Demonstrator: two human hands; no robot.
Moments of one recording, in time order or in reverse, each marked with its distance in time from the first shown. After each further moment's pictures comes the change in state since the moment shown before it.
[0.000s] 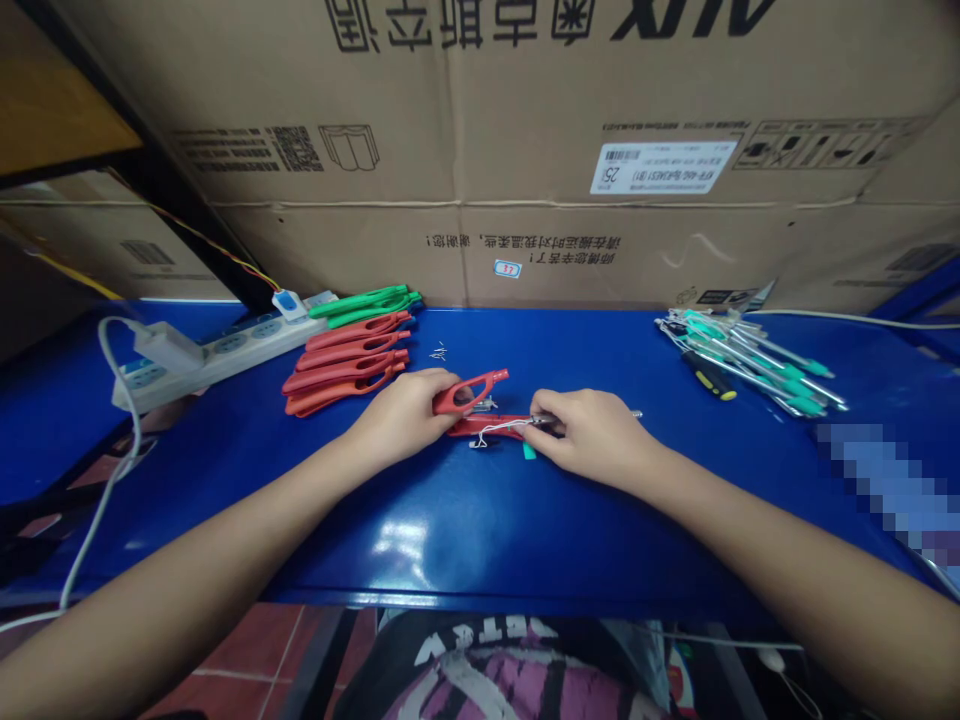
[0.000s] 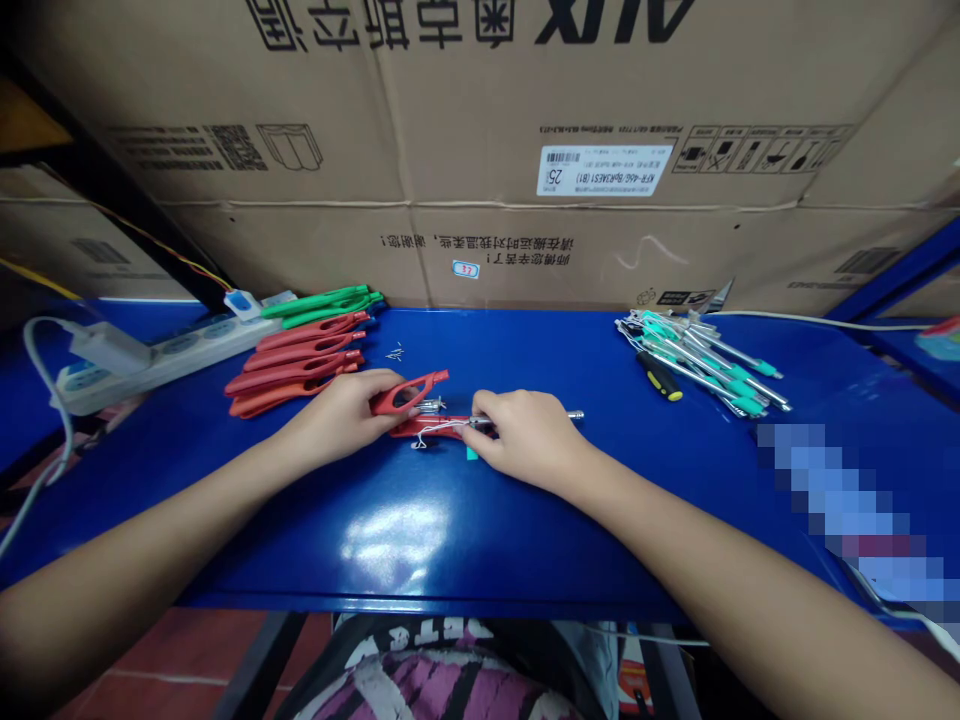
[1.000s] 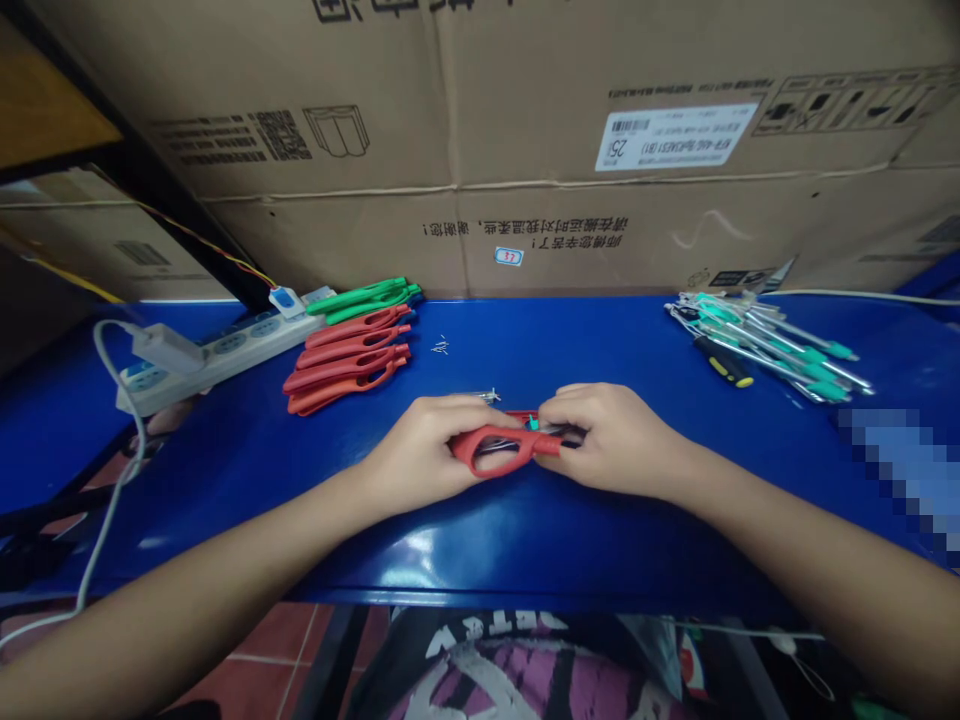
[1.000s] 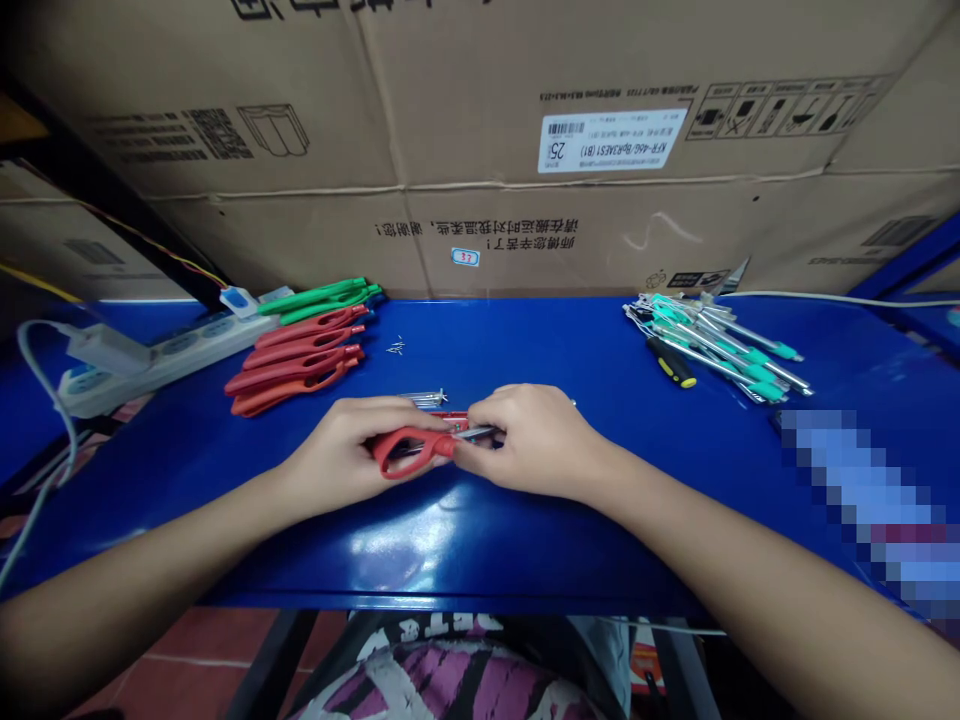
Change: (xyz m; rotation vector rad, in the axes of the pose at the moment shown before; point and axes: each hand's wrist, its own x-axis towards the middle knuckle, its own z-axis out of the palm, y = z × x) left_hand -0.021 0.041 0.007 -0.294 0.126 0.402; right_hand -0.008 -0.006 -0.012 0.209 0.041 -0.240
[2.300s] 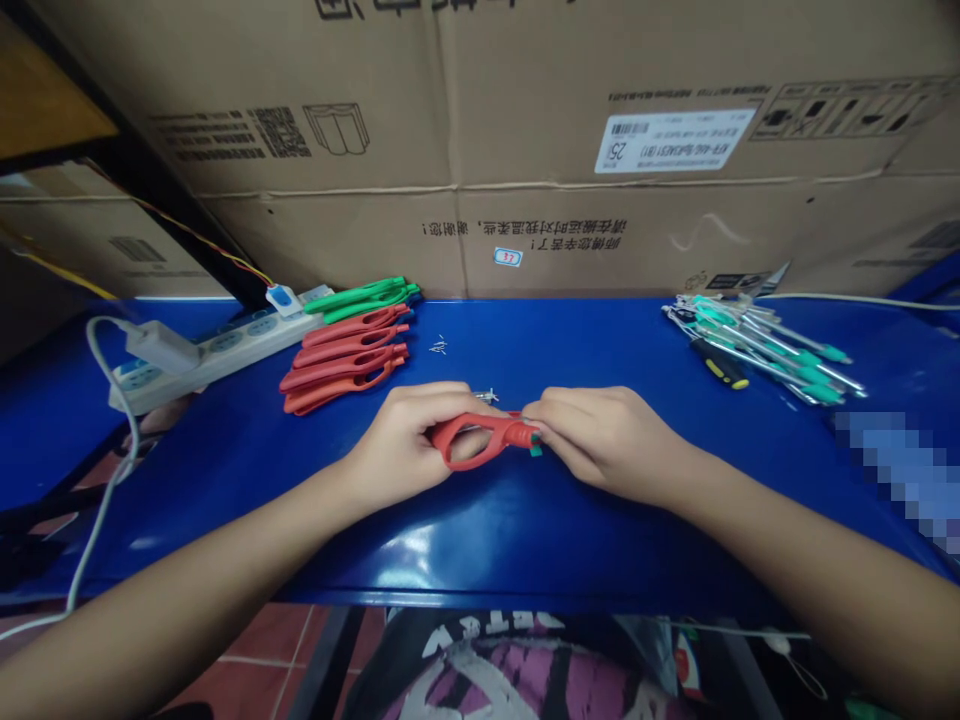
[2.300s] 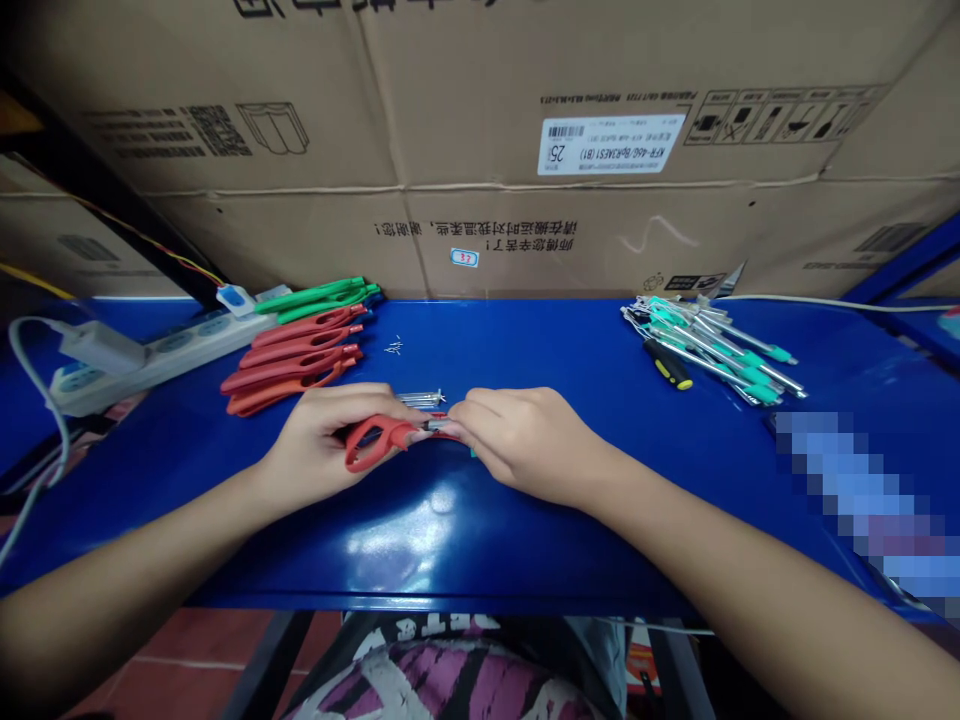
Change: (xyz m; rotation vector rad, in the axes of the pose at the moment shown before) left_hand 0.001 0.002 -0.013 -0.015 0.092 0.036; right_hand -0.004 -0.001 -0.003 -0.258 0.158 -0.366
